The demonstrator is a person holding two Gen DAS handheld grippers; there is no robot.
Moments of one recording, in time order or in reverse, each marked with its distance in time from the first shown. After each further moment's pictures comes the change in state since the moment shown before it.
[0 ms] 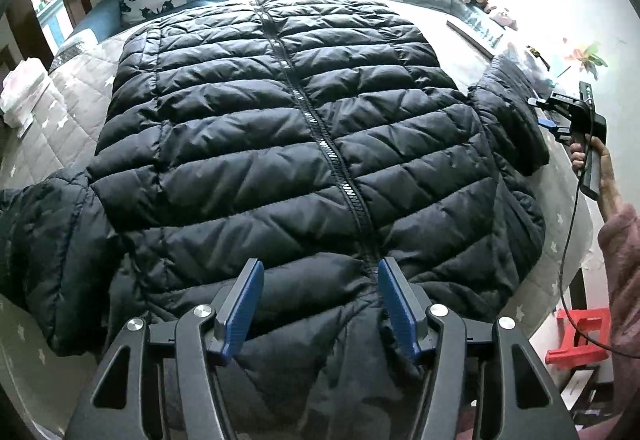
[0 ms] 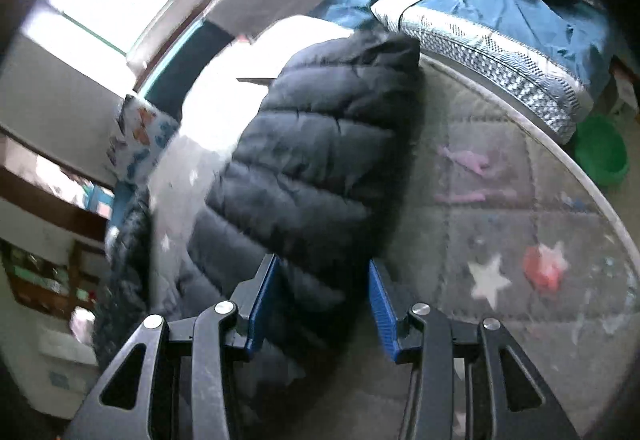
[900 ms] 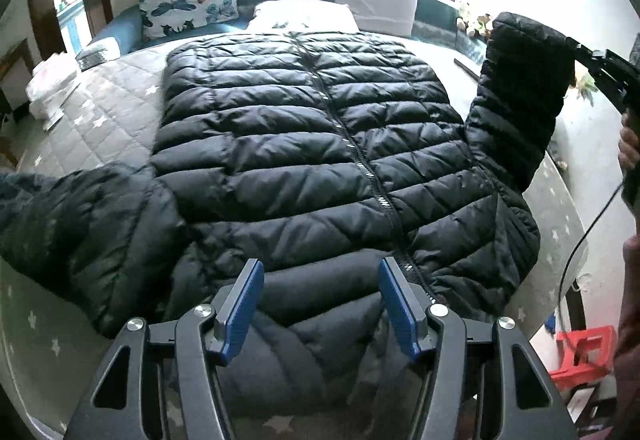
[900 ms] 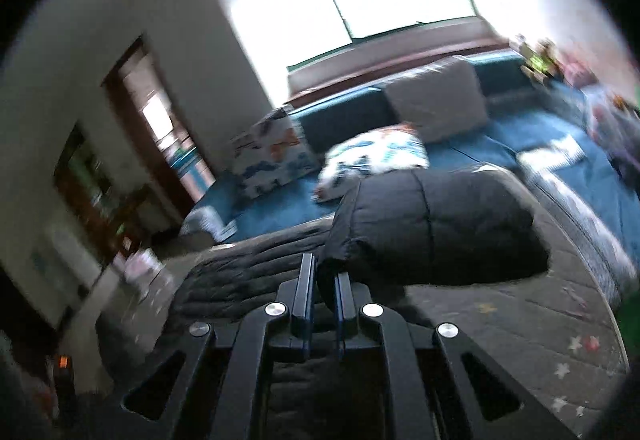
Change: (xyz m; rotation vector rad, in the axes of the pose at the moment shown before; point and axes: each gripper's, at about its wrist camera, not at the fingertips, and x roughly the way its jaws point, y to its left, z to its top) left arm -0.049 0.043 -0.029 -0.050 -0.139 -0.003; right arm -0.147 0.249 -0.123 -0.641 -0.255 0.267
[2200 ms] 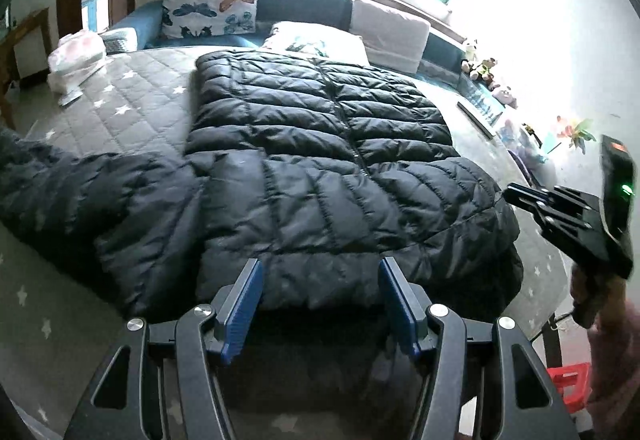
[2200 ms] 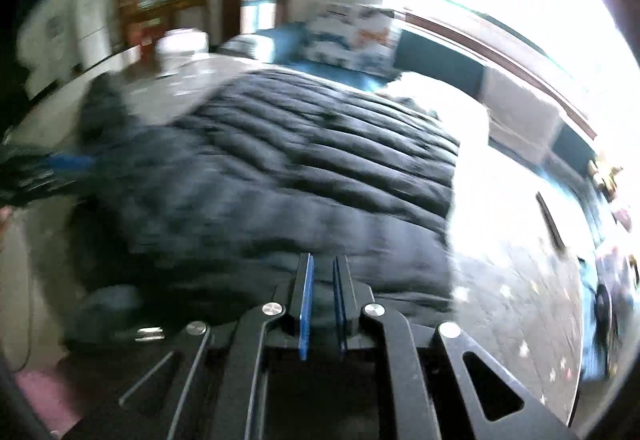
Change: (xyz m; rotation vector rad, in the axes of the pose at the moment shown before) left arm -0.022 0.028 -0.006 -0.122 -0.097 -0.058; right arm 0.068 0.076 -0.107 -0.477 0.394 -0.151
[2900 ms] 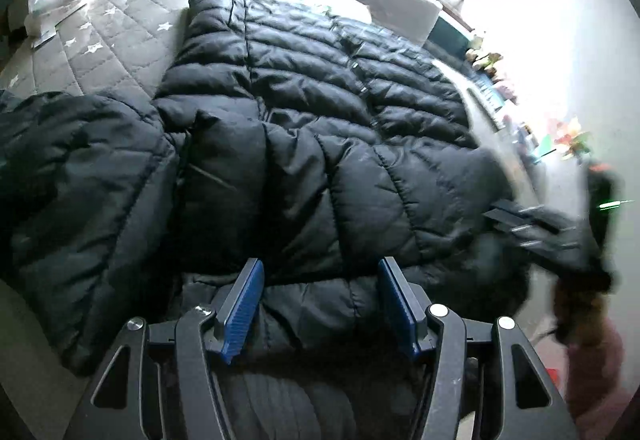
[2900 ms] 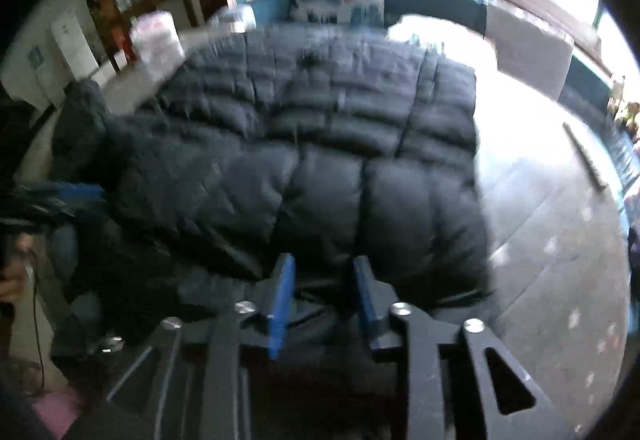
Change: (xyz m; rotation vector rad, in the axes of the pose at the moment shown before) left arm 0.068 0.032 0.007 -0.114 0.119 -0.113; right arm 0.071 0.004 -0.010 0.073 0.188 0.102
